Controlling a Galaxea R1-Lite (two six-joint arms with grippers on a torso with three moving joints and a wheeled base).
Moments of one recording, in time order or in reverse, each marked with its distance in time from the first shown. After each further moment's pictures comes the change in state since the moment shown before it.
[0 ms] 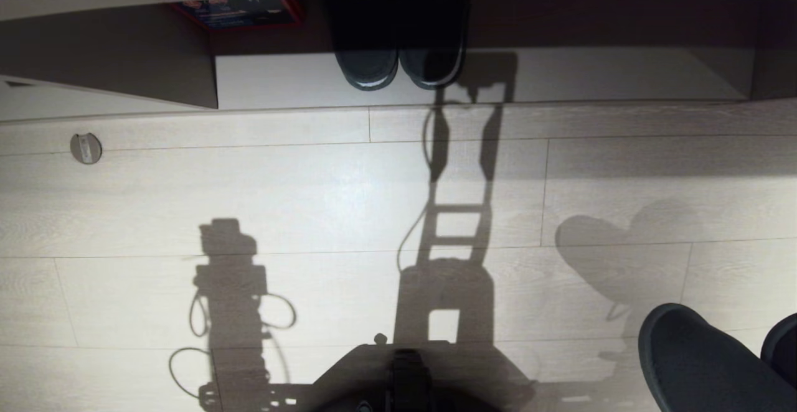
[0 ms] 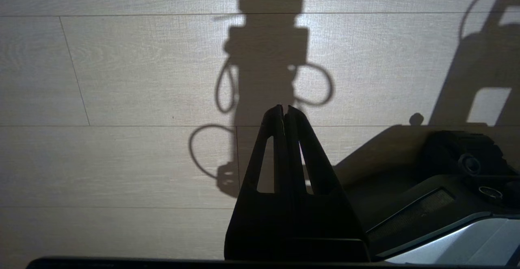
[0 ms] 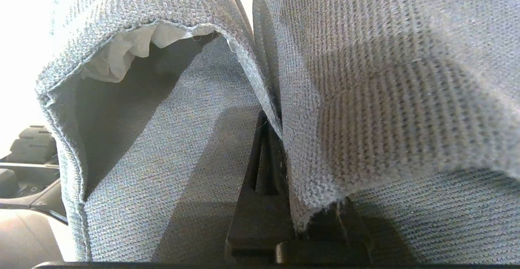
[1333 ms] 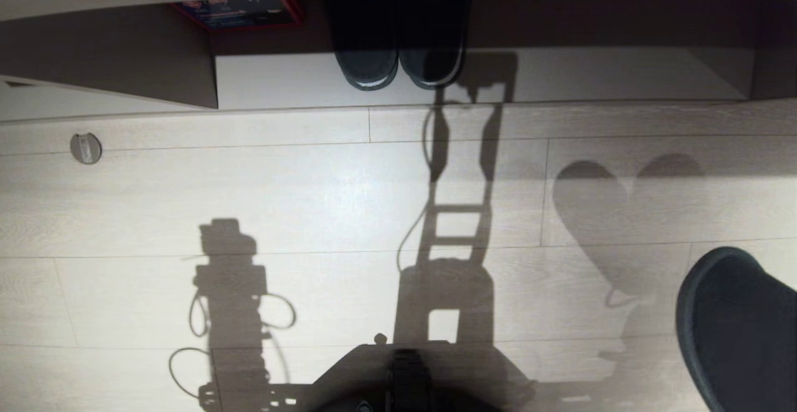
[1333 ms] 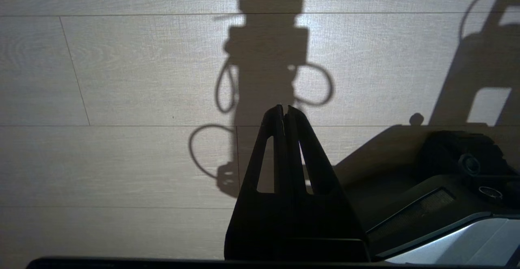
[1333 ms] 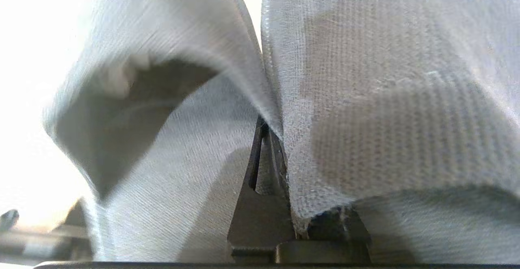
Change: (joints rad) left arm 0.000 0.000 0.000 0.001 0.000 0.000; right arm 0.013 0.071 0.000 -0.317 0.072 0.060
